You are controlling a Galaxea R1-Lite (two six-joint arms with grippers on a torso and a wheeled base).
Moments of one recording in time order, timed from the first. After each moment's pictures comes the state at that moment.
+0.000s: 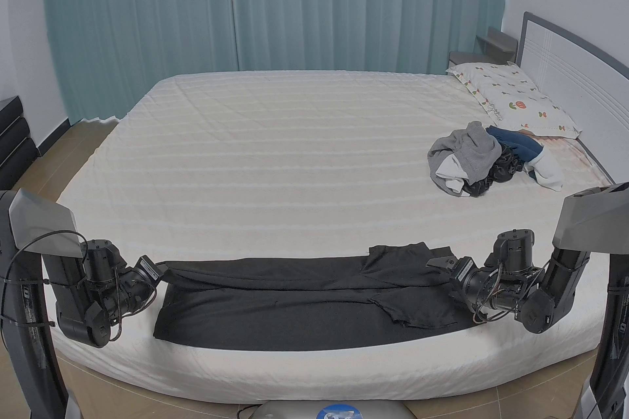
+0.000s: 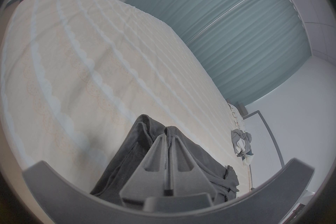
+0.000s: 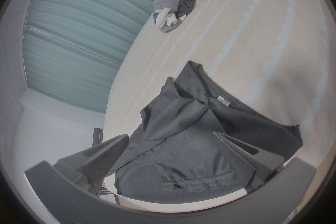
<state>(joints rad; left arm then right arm) 0.08 2.33 -0.39 -1.48 -0.23 -0.83 0.24 2.26 -0.50 -1.19 0.17 0.99</state>
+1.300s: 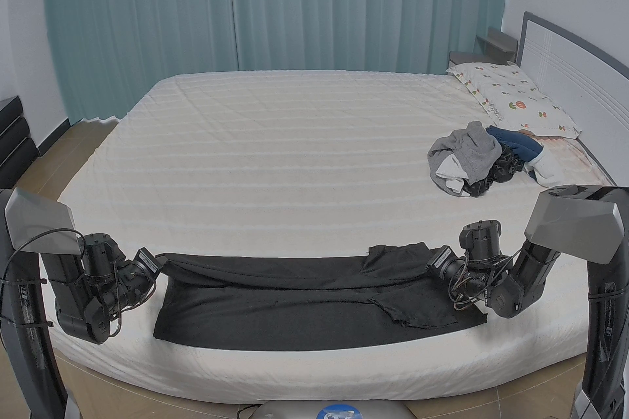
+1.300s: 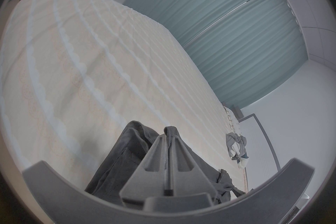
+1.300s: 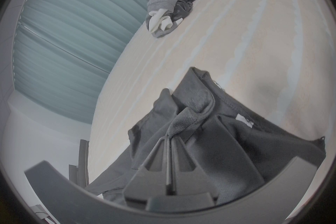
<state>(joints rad) 0.08 2.31 -0.41 -1.48 -0.24 -0.86 0.30 2.37 -0.77 -1.00 -0.04 1.03</state>
